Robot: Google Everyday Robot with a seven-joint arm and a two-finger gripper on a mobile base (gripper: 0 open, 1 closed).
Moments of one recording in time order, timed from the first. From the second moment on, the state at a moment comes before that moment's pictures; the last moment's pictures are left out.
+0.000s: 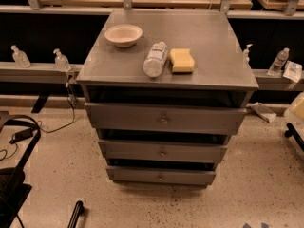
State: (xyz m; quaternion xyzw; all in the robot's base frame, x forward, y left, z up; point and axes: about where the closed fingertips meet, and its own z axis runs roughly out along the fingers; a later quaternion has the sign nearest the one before) arm 0.421 -0.286 1.010 -0.42 0.87 -0.09 0.25
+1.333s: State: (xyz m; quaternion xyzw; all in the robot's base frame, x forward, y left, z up) arm 0.428 -0.224 0.818 -0.44 0.84 0.03 0.31
